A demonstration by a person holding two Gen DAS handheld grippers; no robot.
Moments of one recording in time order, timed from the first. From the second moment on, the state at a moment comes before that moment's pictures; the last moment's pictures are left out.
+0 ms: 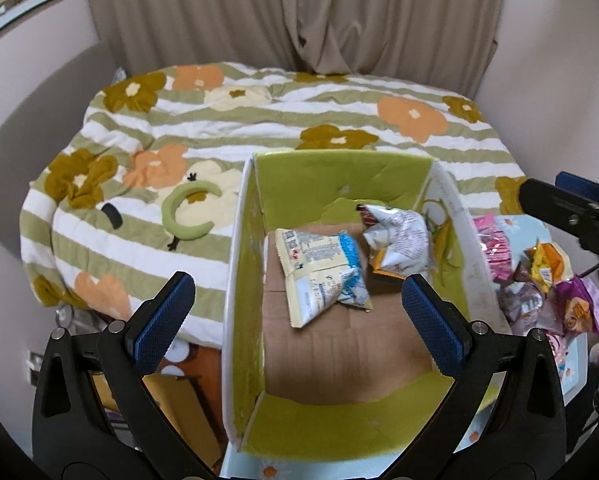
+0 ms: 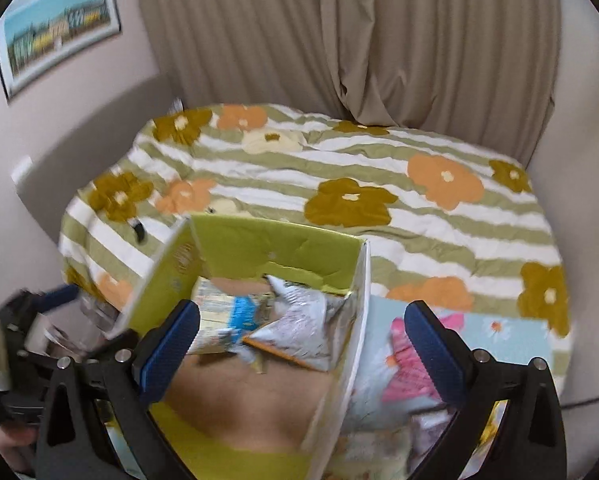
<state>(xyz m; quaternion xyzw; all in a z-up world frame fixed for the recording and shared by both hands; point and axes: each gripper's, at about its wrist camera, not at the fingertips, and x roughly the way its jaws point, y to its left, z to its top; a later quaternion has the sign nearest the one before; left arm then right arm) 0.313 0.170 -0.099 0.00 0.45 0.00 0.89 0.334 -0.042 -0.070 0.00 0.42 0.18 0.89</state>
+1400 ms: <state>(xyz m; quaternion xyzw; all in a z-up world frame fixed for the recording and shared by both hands) 0.138 -0.093 -0.232 -0.07 0.51 -0.10 0.85 0.119 -0.309 -0.200 0.01 0.42 0.19 0.89</state>
